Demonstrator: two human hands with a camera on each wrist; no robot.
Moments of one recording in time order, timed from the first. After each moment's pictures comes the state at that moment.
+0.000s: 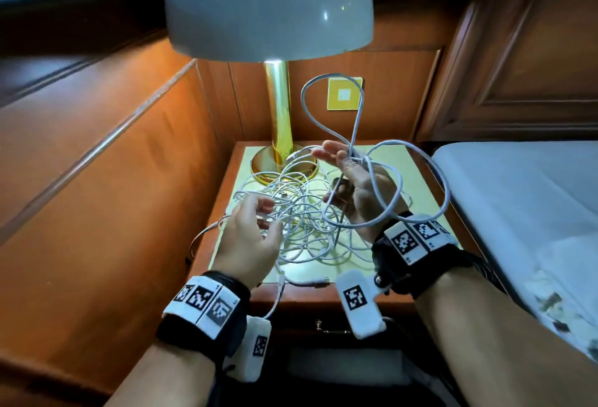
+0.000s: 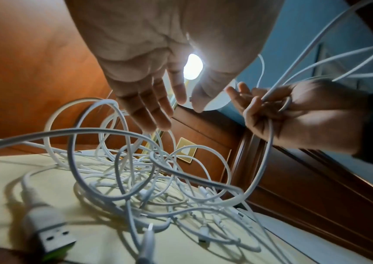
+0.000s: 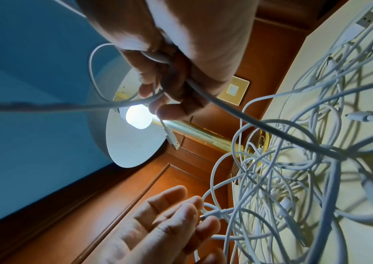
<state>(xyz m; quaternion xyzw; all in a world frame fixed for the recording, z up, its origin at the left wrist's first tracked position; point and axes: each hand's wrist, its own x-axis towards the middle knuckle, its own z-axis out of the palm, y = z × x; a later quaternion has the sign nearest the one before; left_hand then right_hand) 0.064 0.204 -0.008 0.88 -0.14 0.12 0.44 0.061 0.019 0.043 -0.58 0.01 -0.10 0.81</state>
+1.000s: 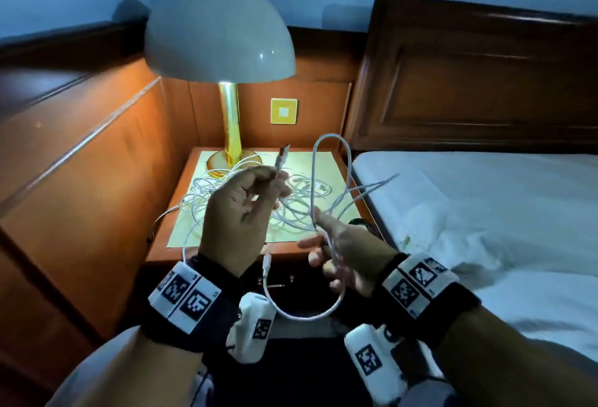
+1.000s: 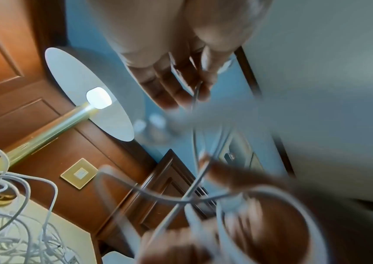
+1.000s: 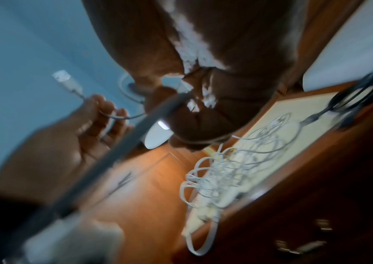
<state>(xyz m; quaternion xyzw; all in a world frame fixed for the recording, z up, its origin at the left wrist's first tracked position) -0.099 0.160 0.087 0.67 -0.30 0.17 0.66 -0.159 -0.003 0.086 -0.69 0.20 0.17 0.67</state>
